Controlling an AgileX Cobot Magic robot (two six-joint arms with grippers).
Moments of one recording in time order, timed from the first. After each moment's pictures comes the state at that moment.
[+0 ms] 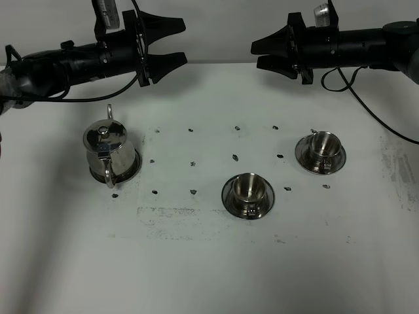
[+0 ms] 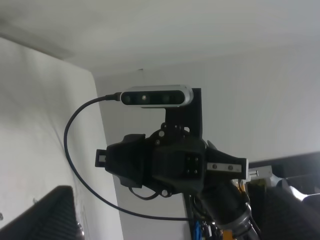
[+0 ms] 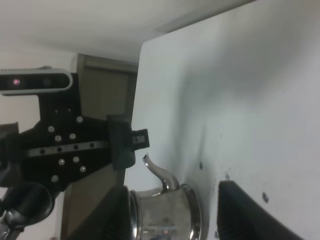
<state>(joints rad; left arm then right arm) -0.07 2.54 -1.93 -1.76 1.11 0.74 0.04 2.52 -2.07 1.42 1.19 -0.58</state>
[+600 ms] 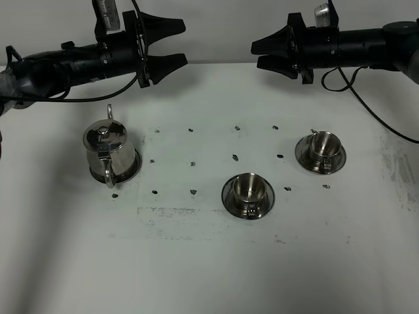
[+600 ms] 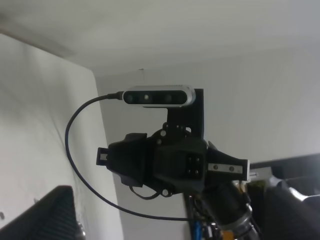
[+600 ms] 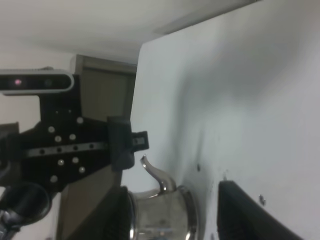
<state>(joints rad) -0.07 2.54 -1.93 -1.76 1.11 0.74 0.04 2.52 -2.07 1.42 1.18 -0.60</state>
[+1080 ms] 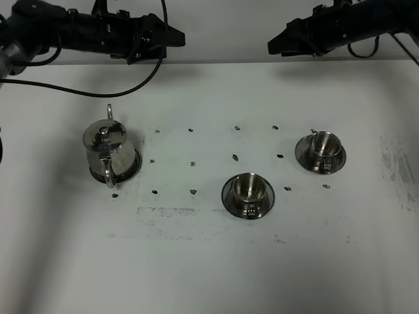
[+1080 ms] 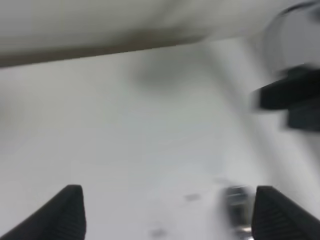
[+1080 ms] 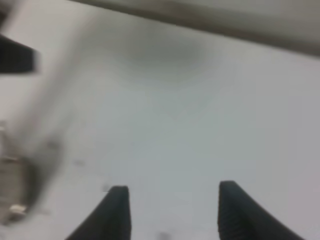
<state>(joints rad) -0.07 2.54 -2.29 -1.06 0.95 0.62 0.04 2.52 -2.37 0.87 1.15 -0.63</state>
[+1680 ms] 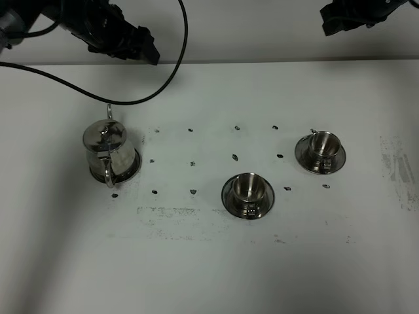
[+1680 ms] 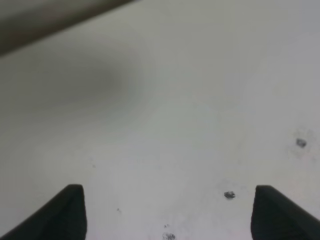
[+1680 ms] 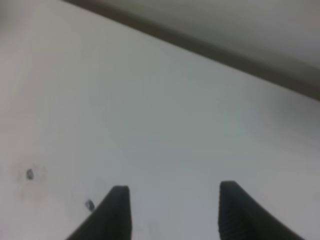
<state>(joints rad) -0.15 2.36 -2.27 -0.41 0.99 0.41 0.05 2.30 -2.37 0.32 1.21 -0.42</state>
